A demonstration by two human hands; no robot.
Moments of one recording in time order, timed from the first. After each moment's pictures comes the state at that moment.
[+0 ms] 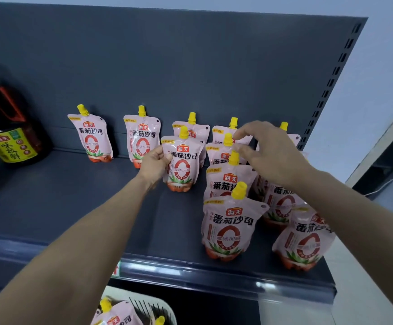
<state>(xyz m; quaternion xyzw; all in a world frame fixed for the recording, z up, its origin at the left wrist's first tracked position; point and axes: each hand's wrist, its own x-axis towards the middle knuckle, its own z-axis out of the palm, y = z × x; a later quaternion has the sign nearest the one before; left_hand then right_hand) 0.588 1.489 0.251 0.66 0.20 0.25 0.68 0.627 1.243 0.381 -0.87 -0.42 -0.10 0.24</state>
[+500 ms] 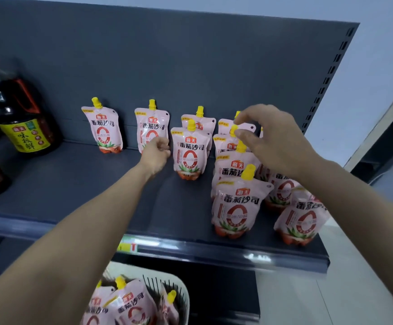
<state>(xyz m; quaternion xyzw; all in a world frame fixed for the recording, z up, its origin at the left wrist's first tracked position) 0.554 1.497 0.271 0.76 0.25 0.24 0.54 0.567 1.243 0.406 -0.85 -0.44 -0.15 0.27</state>
